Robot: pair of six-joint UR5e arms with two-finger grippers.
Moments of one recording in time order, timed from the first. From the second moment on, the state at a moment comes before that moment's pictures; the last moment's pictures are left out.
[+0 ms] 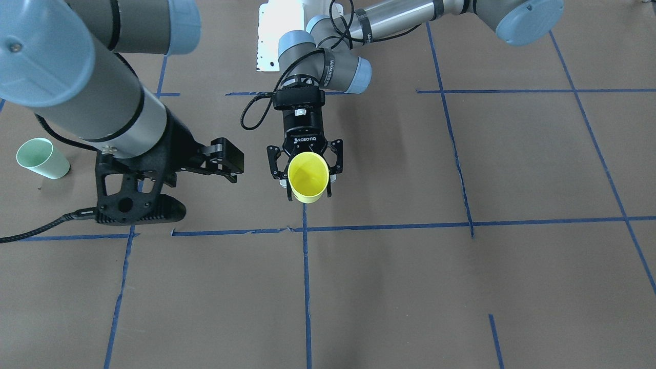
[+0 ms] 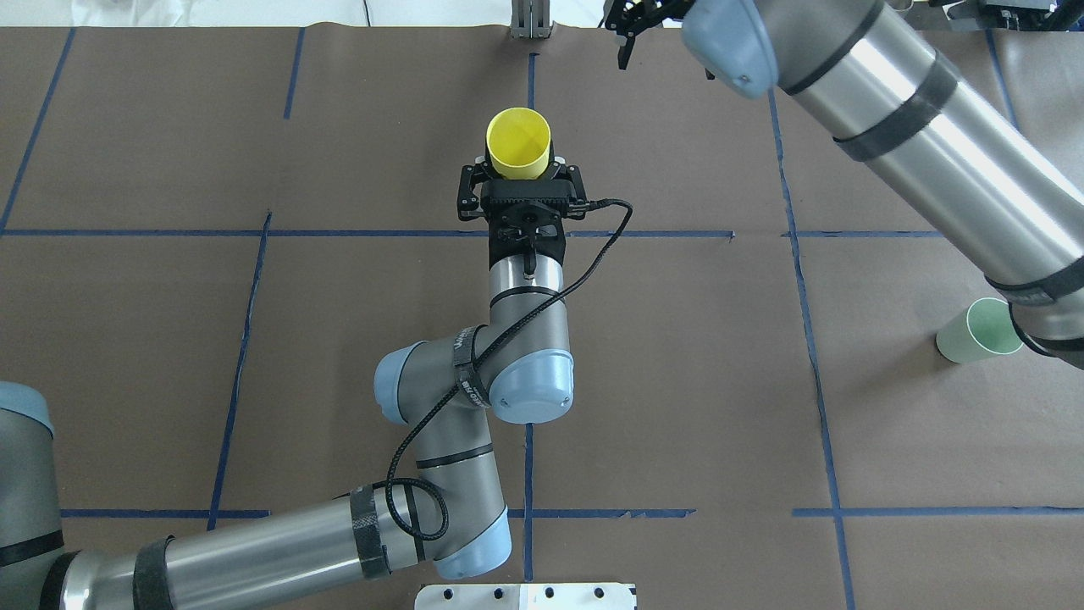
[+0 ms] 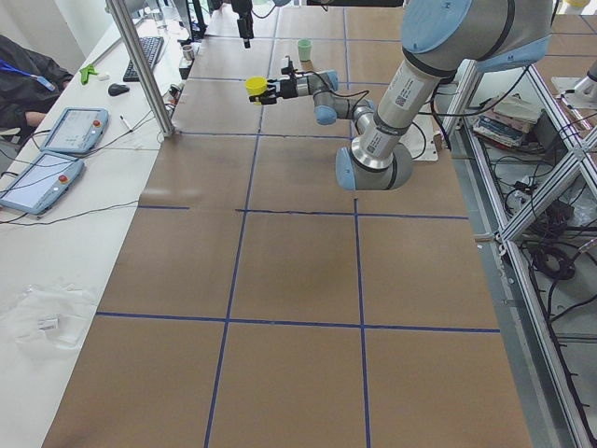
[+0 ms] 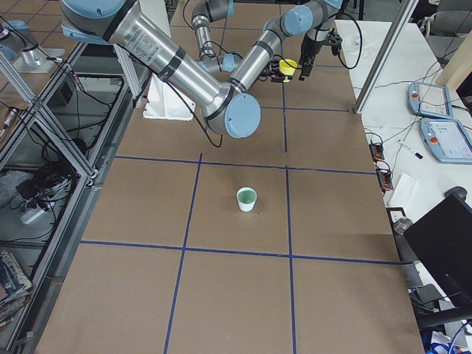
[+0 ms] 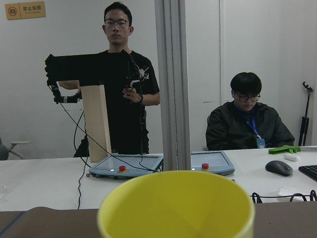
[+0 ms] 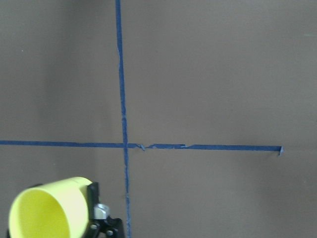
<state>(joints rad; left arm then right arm) -0.33 -2.45 -1.27 -2.18 -0.42 -1.09 1.01 -0.51 1.43 -2.03 2.37 0.72</state>
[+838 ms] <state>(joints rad) -0.33 -2.45 -1.27 -2.19 -0.43 -1.09 0.88 -0.33 1.22 -2.09 2.23 0.73</state>
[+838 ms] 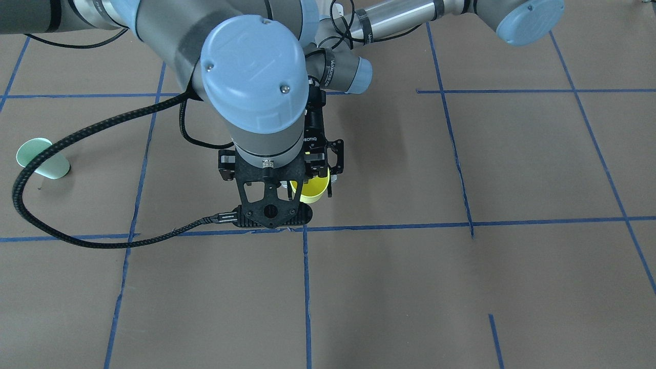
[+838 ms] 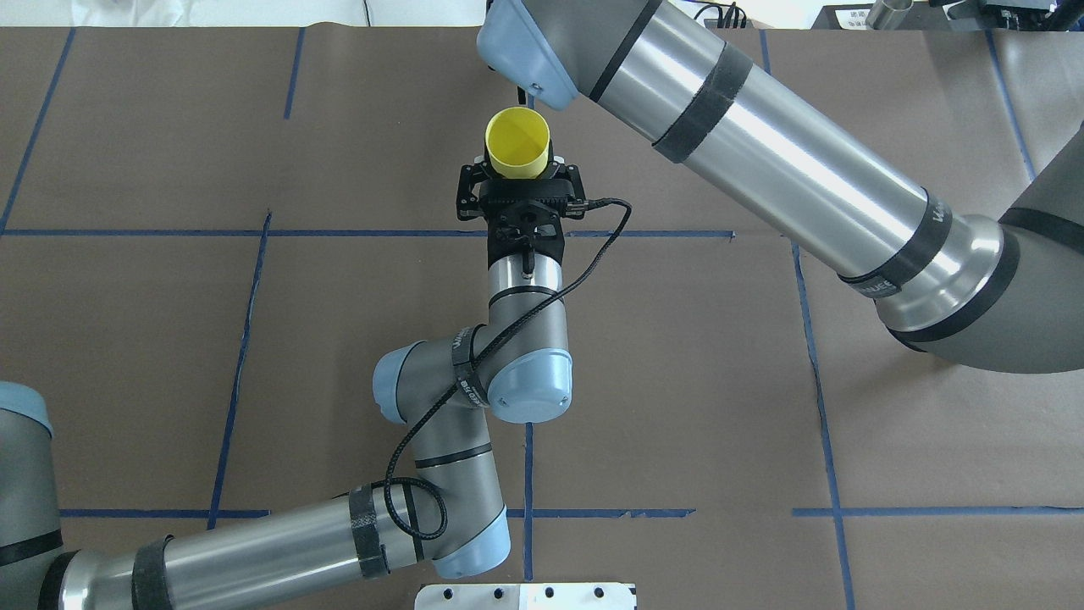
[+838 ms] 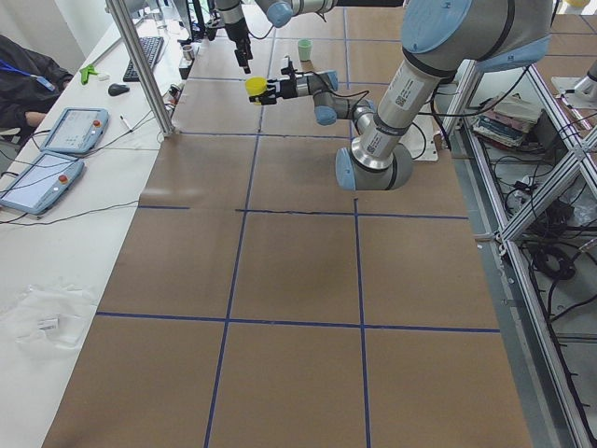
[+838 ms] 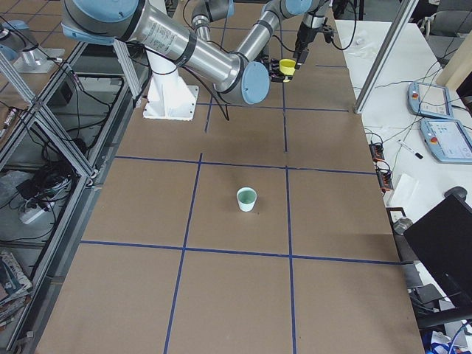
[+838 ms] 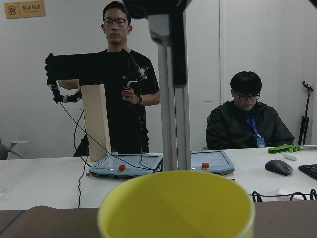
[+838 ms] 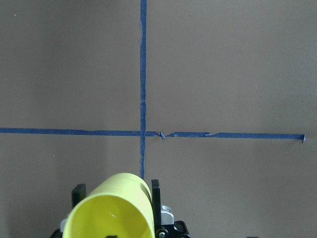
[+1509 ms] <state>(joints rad) -0.33 -2.45 -1.27 -2.19 -0.43 -1.09 0.85 -0.34 1.22 -2.08 2.22 0.73</state>
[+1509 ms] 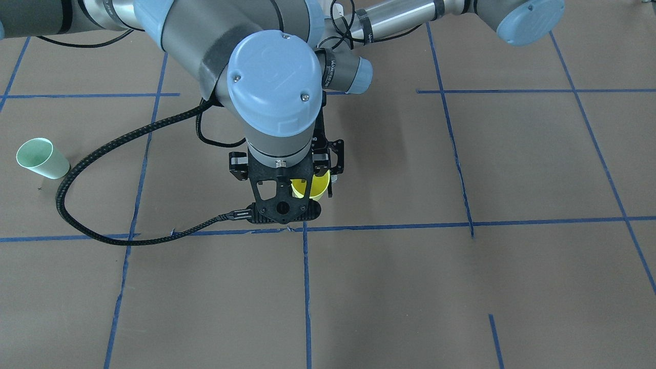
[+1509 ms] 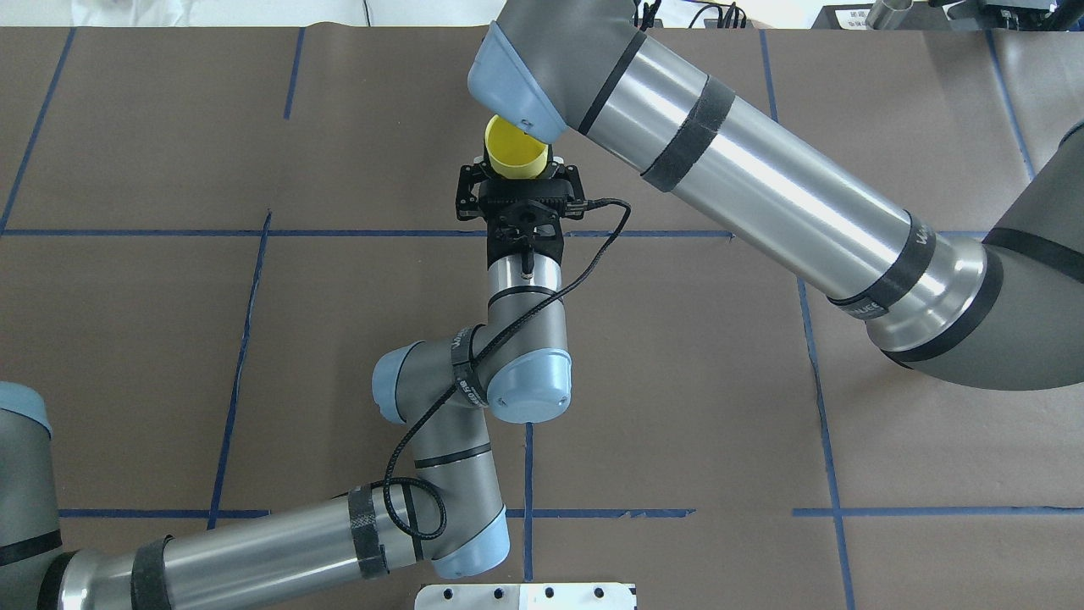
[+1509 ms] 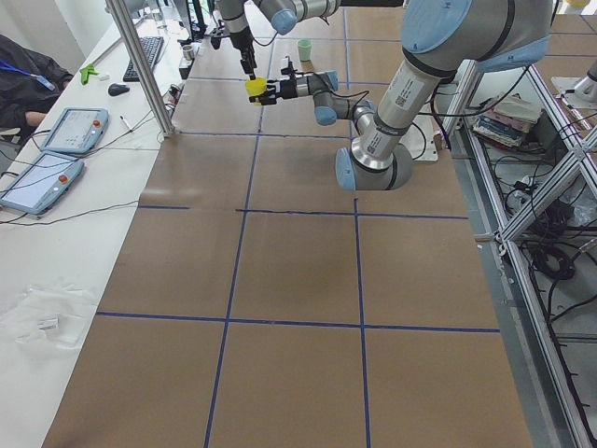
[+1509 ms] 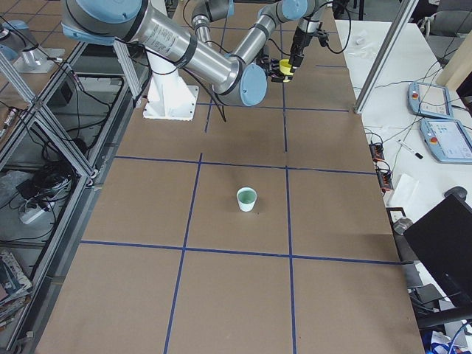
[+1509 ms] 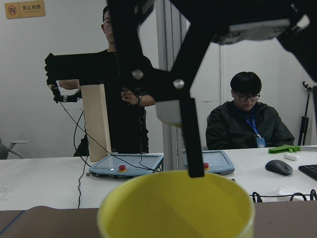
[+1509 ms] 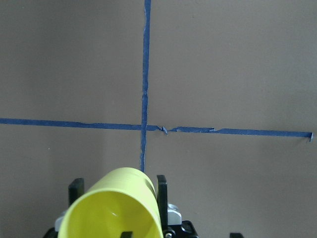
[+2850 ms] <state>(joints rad) -0.33 -2.44 -1.28 -2.19 -0.43 -1.09 0.83 -0.37 1.22 -1.96 2.22 0.78</state>
